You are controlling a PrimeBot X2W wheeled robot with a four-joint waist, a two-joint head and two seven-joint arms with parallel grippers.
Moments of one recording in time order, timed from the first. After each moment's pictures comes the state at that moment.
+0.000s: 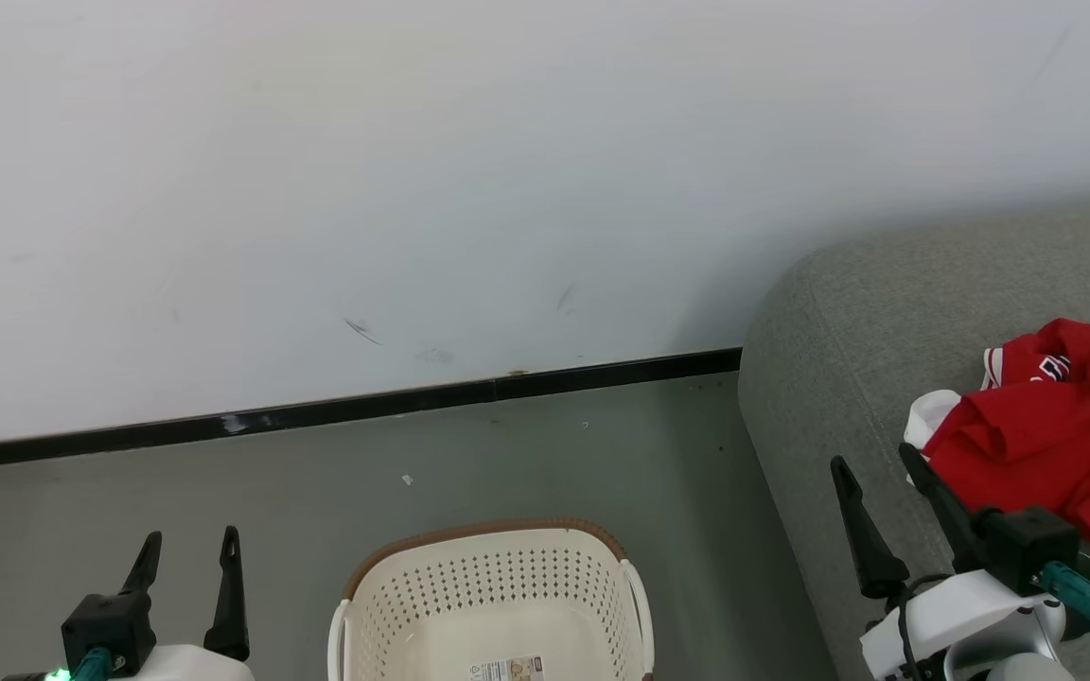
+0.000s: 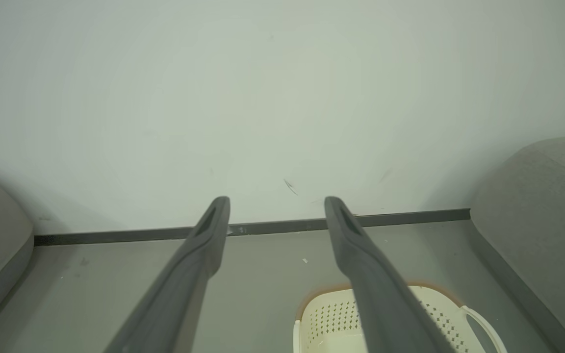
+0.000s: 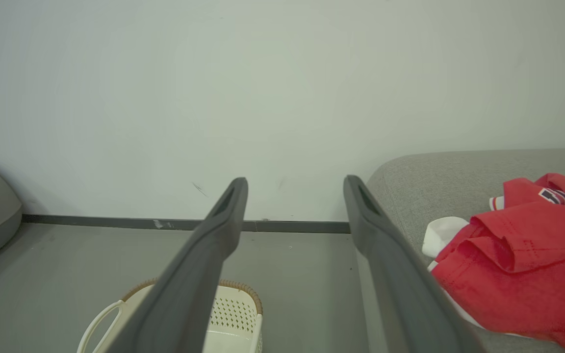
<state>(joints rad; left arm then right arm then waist) -0.06 0.30 -0.33 0.23 -0.55 0.29 -0.25 -0.04 -0.04 0.01 0.17 0.06 0.13 -0.25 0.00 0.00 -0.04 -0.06</state>
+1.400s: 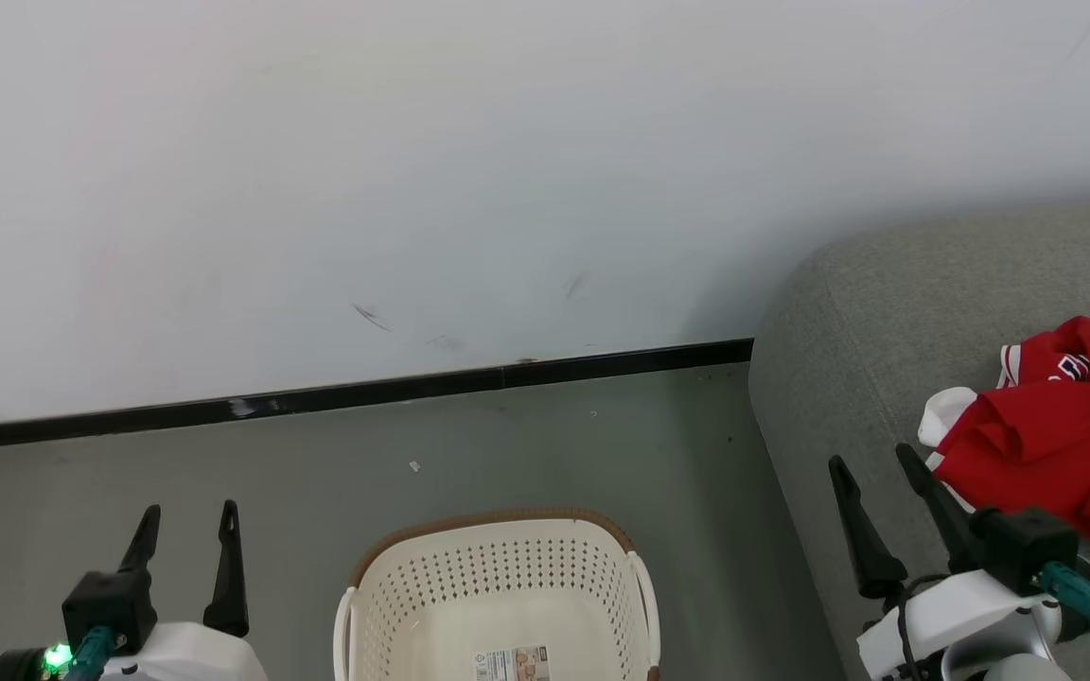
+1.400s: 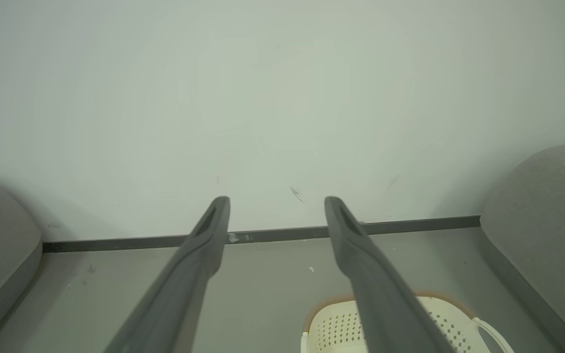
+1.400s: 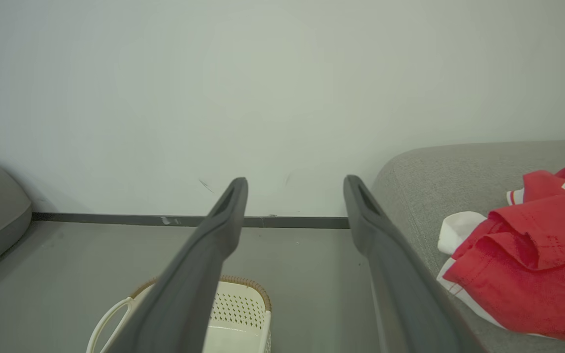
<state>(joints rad) -0.09 0.29 -0.33 0.23 -0.53 0.29 -0.25 -0.04 -0.04 0.02 0.17 0.08 0.13 -0.25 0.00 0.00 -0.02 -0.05</state>
